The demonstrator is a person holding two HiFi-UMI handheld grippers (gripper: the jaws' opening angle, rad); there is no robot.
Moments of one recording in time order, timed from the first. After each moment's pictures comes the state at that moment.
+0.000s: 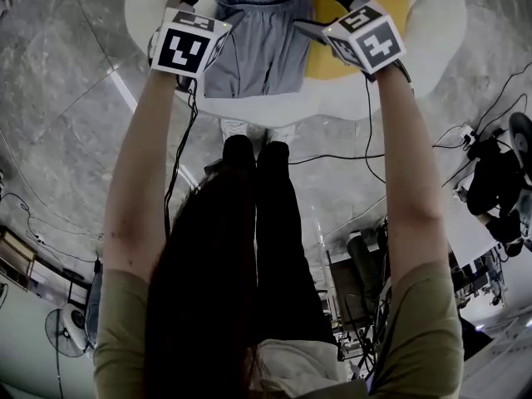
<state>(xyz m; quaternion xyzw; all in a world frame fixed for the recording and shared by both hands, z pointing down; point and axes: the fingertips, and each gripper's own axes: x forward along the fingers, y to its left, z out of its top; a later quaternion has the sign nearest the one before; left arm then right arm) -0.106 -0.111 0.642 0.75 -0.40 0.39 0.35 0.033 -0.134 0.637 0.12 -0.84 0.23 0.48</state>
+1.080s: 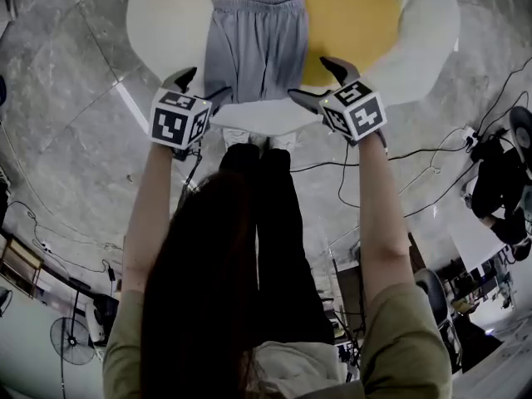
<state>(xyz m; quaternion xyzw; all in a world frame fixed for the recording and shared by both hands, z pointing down) -0.104 0.034 0.647 0.70 -0.35 0.39 0.48 0.079 -0.005 0.639 0.15 -0.80 0.37 0.44</state>
